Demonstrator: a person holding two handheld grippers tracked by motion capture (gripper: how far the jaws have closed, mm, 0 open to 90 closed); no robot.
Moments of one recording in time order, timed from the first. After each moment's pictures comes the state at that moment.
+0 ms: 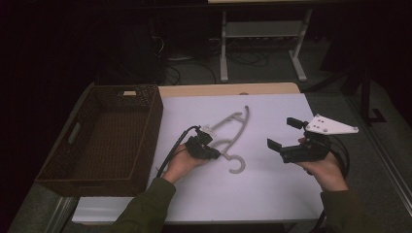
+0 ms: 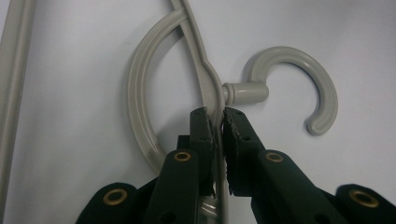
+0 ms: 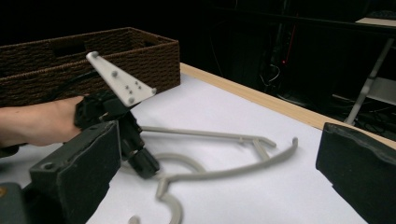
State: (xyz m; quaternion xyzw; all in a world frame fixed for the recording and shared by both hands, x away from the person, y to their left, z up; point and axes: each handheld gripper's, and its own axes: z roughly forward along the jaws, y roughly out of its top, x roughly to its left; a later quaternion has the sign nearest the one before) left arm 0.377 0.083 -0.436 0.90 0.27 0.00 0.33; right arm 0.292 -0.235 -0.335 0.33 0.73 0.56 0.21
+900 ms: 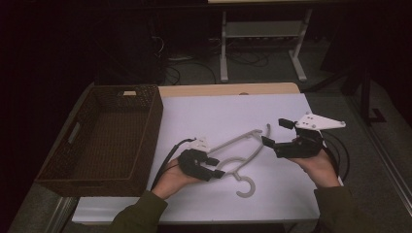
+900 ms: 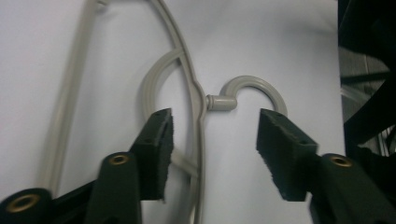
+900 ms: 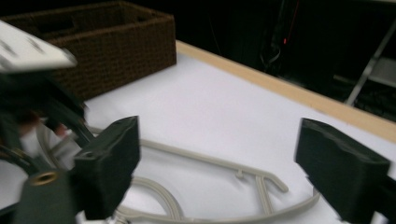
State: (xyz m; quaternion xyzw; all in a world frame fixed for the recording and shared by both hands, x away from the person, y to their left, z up) left arm 0.316 0.114 -0.409 0.87 0.21 -0.03 0.44; right arm 0.307 -0.224 -0.342 0.34 0.76 0.52 0.20
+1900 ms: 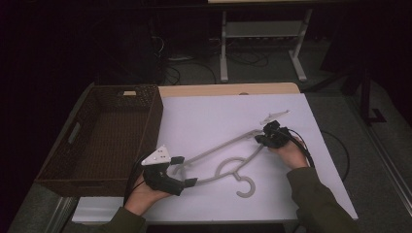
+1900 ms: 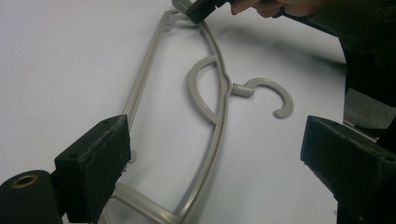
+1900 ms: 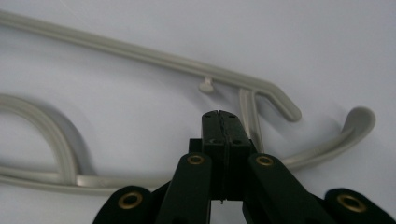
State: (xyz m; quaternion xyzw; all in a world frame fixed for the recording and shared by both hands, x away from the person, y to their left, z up) left arm 0.276 0.188 -0.406 0.82 0.28 0.05 0.50; right arm 0.394 -0.191 -0.427 0.39 0.86 0.31 0.13
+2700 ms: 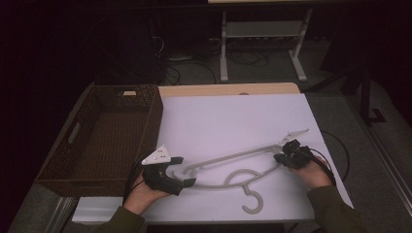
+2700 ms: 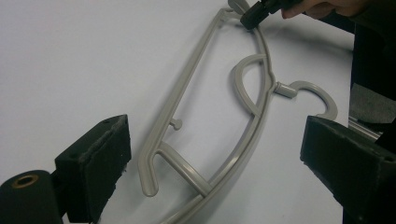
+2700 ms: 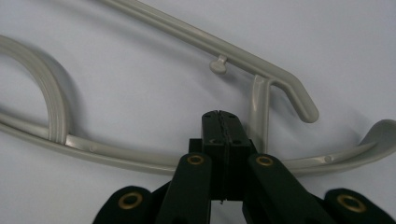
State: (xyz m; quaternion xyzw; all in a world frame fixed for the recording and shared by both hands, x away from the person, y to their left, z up) left arm 0.277 0.189 -0.408 0.83 0.27 0.05 0.49; right arm 0.331 -0.235 -0.432 0.41 0.86 0.27 0.12
